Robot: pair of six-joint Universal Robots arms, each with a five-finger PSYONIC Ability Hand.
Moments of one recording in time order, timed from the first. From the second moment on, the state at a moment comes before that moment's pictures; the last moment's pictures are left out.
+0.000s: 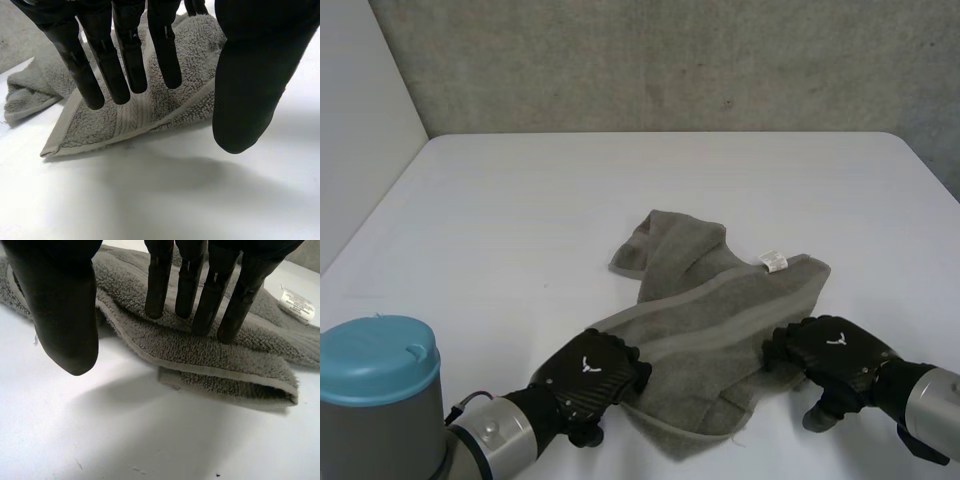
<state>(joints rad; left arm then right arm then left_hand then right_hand) 4.16 -1.83 -2.01 3.34 -1.17 3.53 1.50 -1.43 2.12 0.13 0.83 2.42 0.64 0.64 0.64 0.64 0.46 0.55 0.55 0.56 0.55 0.38</state>
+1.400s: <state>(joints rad) 4.14 -1.88 -1.44 3.58 -1.46 3.48 1.83 -1.34 1.42 -0.21 1.20 2.74 1.18 1.22 1.22 1.22 1.02 1.33 1.34 1.33 1.34 1.16</state>
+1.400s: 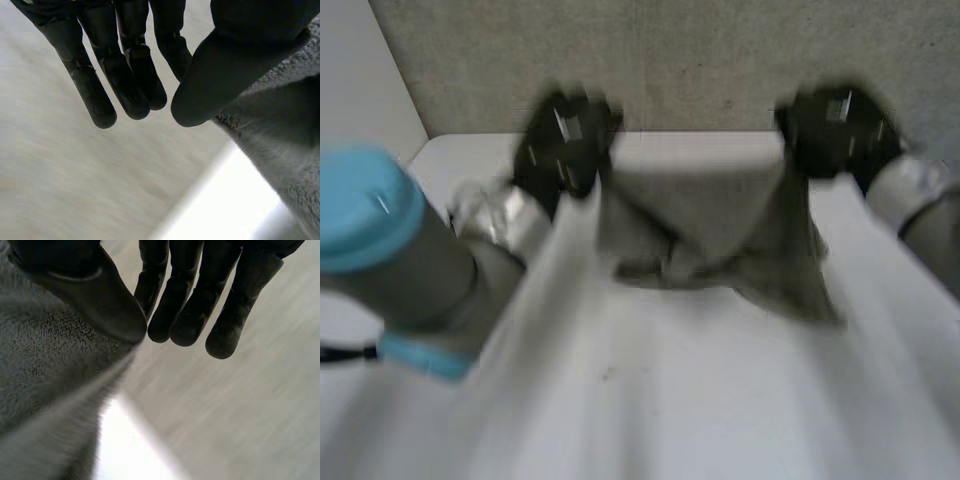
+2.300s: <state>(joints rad) 4.28 -1.87 -1.92 3.64 -1.63 3.44 2.05 -1.10 1.57 -0.03 1.32 2.79 1.19 1.22 1.22 1.22 1.03 0.57 0.57 0.56 0.57 0.37</state>
